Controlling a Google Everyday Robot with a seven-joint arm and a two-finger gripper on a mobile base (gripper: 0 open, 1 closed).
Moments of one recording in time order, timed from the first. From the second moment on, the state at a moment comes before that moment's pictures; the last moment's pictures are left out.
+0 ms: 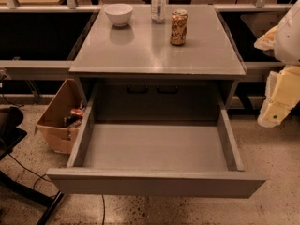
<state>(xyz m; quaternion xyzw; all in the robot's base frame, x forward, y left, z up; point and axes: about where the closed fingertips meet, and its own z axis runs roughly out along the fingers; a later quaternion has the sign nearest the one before) 0.438 -0.216 0.977 -0.60 0.78 -0.04 0.16</state>
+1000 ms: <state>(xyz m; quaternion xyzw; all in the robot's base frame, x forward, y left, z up) 0.521 -0.249 0.970 -0.59 0.77 0.00 0.26</state>
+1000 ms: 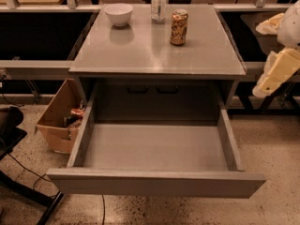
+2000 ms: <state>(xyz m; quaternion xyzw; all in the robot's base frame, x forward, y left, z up) 0.706 -0.252 0.952 -0.46 0.73 0.10 0.49</state>
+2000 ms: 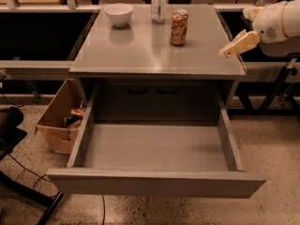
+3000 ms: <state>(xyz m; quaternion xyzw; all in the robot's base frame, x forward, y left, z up) 0.756 -0.239 0.953 -0.44 0.71 0.11 0.53</state>
